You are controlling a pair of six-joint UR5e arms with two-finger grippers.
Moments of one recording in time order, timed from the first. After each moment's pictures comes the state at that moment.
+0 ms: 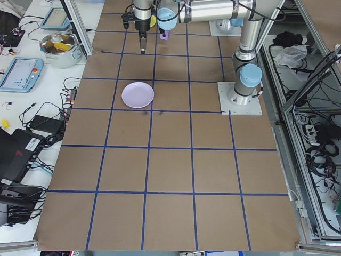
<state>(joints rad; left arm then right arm) -1.55 -1.74 -1.51 -1.35 1.66 -0.11 1.82 -1.25 1.78 -2.00 -1.51 0.36</state>
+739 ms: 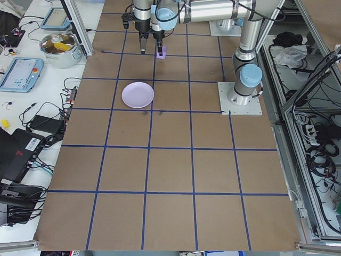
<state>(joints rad) -1.55 -1.74 -1.51 -1.35 1.65 -0.11 2.07 -0.99 1.52 -2.06 -1.48 0.45</state>
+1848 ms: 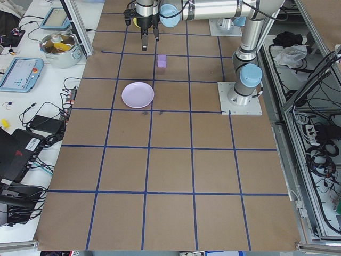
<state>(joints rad) -1.55 -1.71 -1.51 -1.36 1.65 -0.11 1.91 -1.13 1.51 -1.84 -1.51 0.25</state>
